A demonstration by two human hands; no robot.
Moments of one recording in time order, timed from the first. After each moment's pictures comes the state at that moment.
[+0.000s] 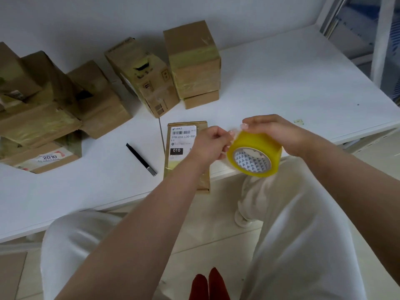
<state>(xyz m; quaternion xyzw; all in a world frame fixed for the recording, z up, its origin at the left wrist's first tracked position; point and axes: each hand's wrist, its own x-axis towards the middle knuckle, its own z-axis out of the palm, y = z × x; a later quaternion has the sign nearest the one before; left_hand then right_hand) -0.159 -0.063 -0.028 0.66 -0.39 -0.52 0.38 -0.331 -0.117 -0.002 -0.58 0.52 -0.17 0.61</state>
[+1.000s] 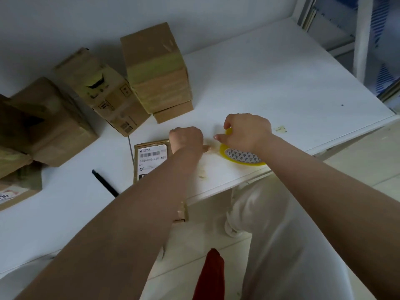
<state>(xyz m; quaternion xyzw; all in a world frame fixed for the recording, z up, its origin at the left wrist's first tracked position) -0.171 -0.170 -0.066 0.74 -0.63 -0.03 -0.23 -0.315 -0.183 -0.030 -0.79 0.59 0.04 0.17</state>
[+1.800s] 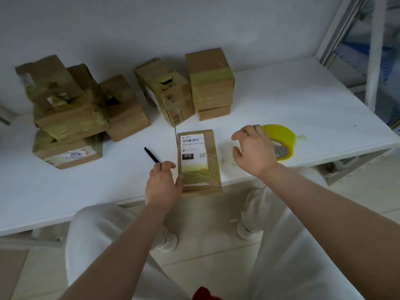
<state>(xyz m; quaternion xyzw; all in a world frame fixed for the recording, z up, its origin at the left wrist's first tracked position) -0.058 0.056 -0.055 0.83 -0.51 -0.13 0.17 -0.266 -0.067 -0.010 -0.85 0.51 -0.09 0.07</state>
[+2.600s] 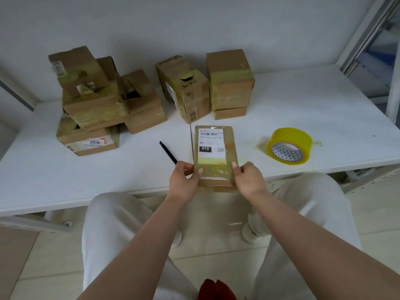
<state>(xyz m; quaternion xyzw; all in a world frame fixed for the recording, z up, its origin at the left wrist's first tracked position) -0.073 0.061 -0.057 0.78 -0.31 -0.34 0.42 -0.227 -0.020 -0.066 -0.65 0.66 -0.11 0.37</state>
